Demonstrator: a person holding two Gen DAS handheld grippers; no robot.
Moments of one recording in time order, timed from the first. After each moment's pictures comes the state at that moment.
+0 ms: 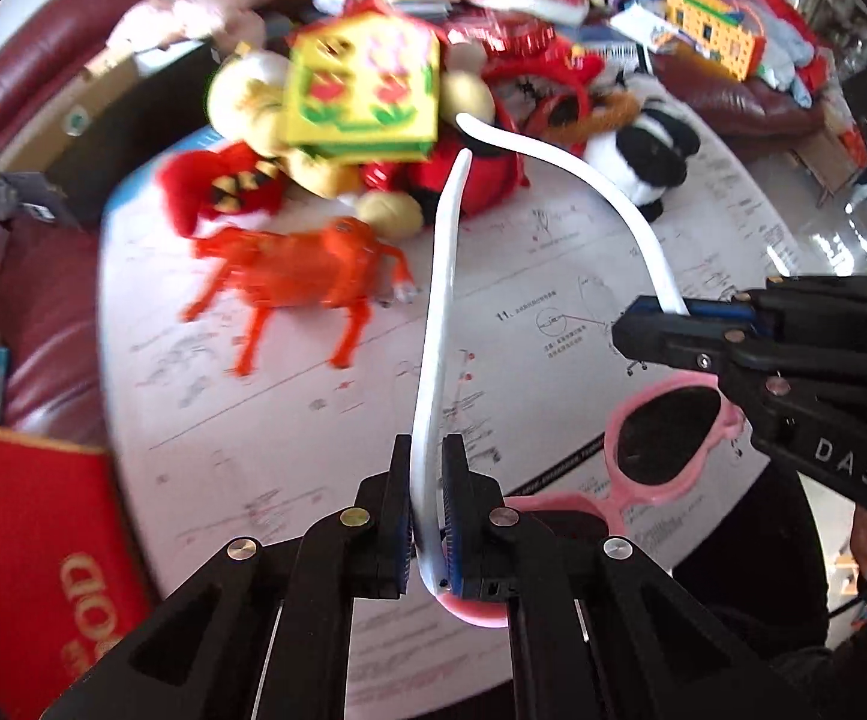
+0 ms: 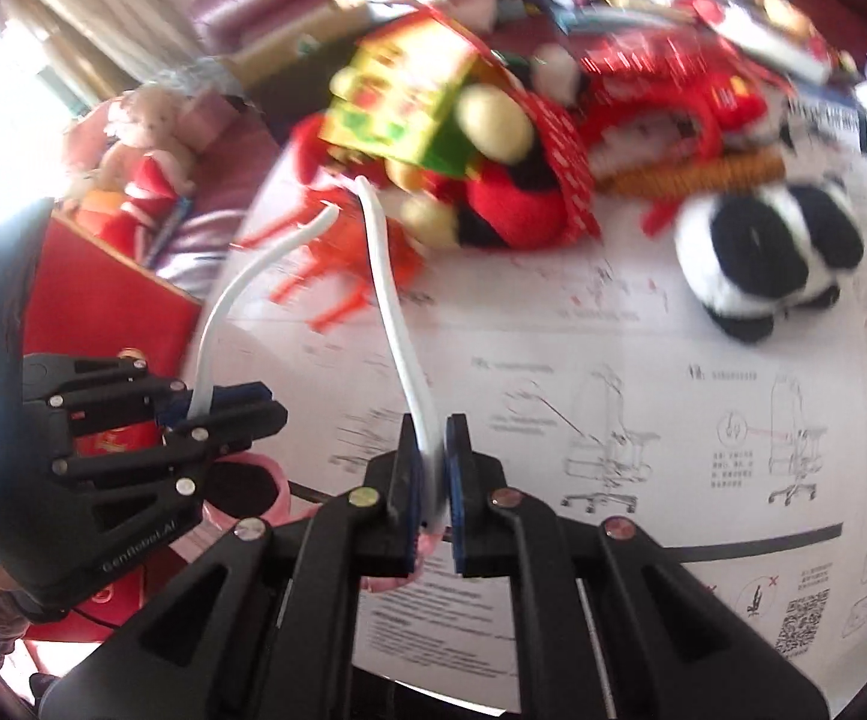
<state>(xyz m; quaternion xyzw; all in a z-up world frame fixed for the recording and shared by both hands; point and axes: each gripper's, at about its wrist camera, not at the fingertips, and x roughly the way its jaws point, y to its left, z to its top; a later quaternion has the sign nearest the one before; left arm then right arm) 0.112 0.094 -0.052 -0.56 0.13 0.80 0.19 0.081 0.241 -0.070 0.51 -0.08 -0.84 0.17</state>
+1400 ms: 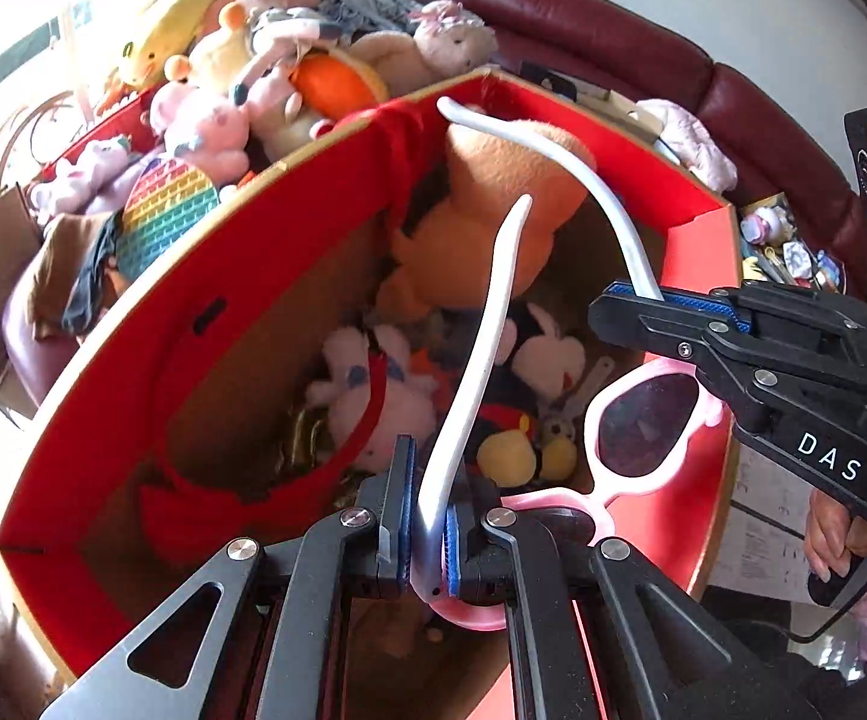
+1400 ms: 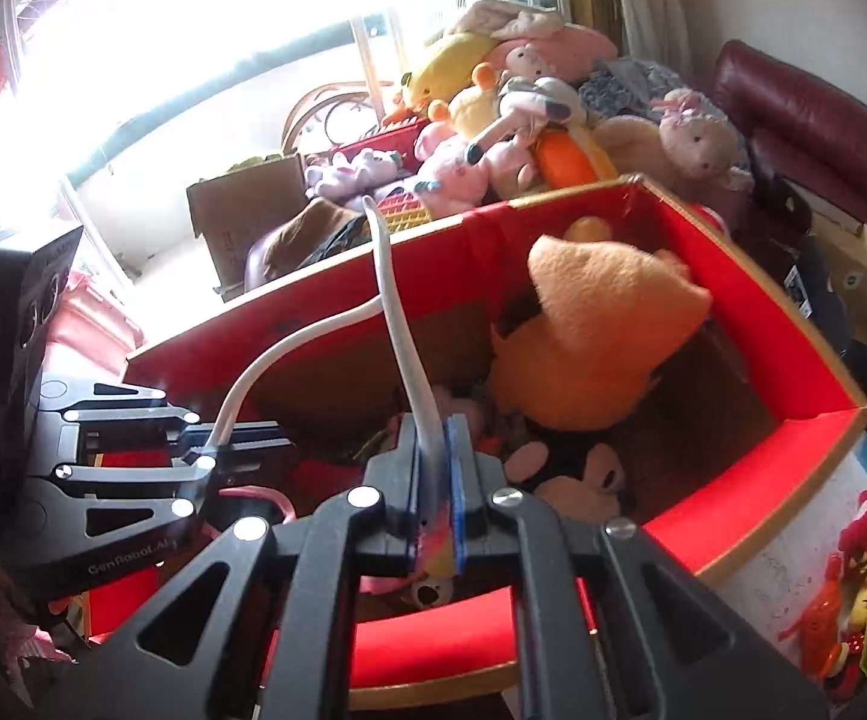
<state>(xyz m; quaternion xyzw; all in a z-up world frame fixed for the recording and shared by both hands) 0.296 -0.282 0.032 -0.49 -0.18 0.84 -0.15 0.191 -0.181 0.077 0.39 0.16 -0.73 0.54</state>
